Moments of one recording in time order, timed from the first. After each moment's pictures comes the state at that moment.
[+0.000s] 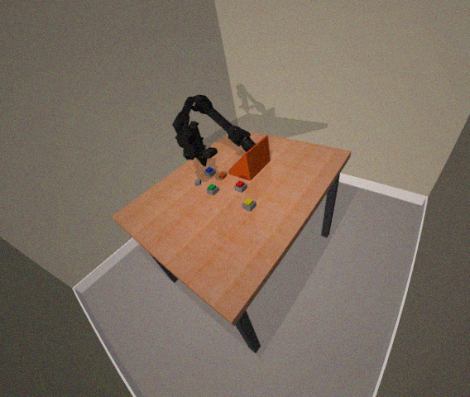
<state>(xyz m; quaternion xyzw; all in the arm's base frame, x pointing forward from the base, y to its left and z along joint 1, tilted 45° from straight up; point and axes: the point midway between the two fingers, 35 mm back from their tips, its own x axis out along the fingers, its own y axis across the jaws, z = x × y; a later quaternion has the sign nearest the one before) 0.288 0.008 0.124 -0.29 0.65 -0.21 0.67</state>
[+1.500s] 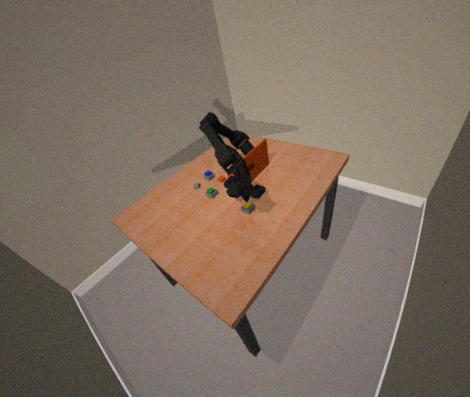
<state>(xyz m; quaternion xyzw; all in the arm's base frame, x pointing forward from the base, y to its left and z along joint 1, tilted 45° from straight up) 0.313 0.151 -0.126 -0.27 0.63 -0.25 0.68</state>
